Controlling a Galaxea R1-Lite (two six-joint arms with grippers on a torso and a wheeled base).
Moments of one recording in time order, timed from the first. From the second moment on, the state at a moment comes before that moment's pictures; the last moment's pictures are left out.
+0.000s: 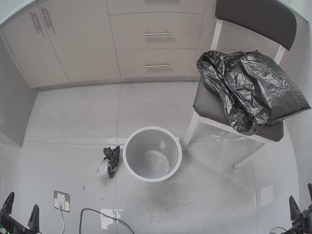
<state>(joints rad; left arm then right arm) -0.01 0.03 -0.02 0.00 0.00 0.00 0.00 0.02 -0.02 0.00 -0.01 -0.02</state>
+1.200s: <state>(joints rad) -0.04 0.13 -0.45 0.28 -0.01 -0.15 0.01 0.02 -0.04 -0.02 0.00 0.04</state>
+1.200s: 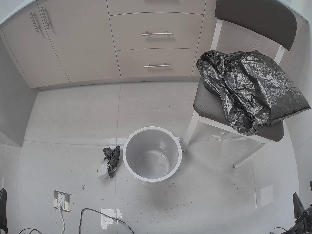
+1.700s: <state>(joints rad) -0.03 0.10 -0.43 0.30 -0.04 -0.15 0.02 0.28 -0.61 0.03 0.07 0.22</state>
